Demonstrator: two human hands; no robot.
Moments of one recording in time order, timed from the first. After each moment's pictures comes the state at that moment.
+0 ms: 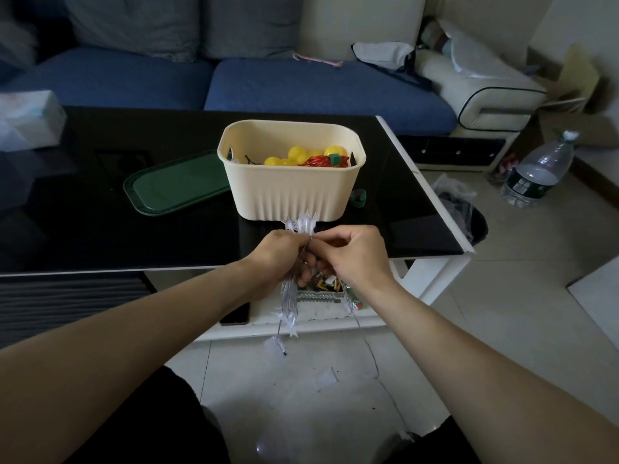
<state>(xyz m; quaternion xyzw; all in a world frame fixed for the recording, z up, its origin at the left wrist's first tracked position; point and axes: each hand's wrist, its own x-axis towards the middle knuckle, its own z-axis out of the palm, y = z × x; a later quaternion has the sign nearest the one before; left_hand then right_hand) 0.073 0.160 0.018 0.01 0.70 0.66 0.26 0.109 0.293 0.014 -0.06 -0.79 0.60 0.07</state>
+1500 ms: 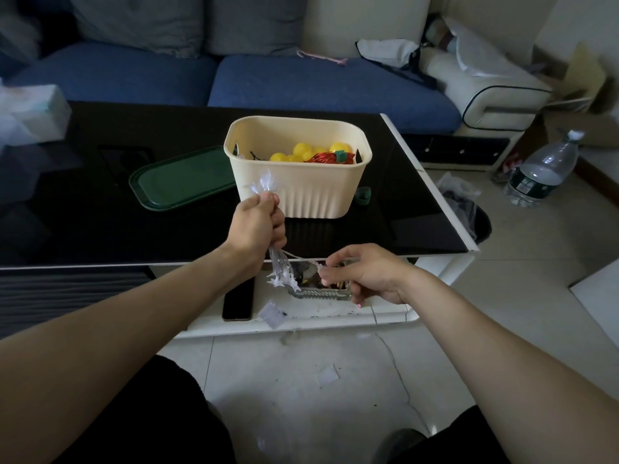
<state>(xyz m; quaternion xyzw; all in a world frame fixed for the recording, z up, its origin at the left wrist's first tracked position) 0.057 0.135 0.031 -0.03 0.62 0.78 0.09 0.108 0.327 0.013 -0.11 -0.78 0.56 -0.25</state>
